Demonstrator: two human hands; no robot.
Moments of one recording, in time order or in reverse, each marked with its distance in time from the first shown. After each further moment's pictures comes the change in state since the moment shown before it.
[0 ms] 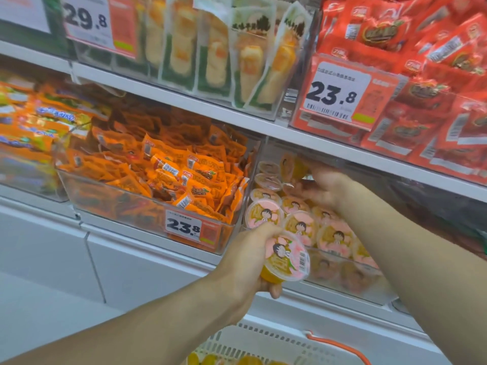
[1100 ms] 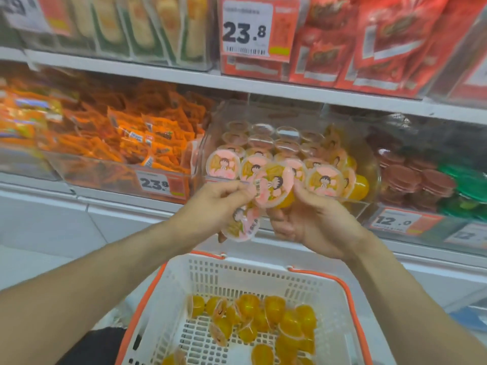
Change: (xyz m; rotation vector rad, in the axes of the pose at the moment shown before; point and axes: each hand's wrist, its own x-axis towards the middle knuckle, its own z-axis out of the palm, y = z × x) left_hand -0.024 -0.017 0.022 0.675 -0.033 0.265; right_hand -0.146 0.107 -0.103 0.183 -0.802 -0.067
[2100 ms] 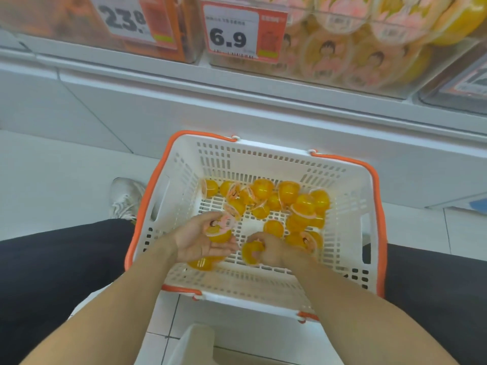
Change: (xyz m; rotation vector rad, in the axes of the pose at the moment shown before) left_hand -0.108 -0.289 0.034 -0.758 -0.112 -1.061; right_hand -0.048 0.378 -0.054 -0.518 0.256 0.986
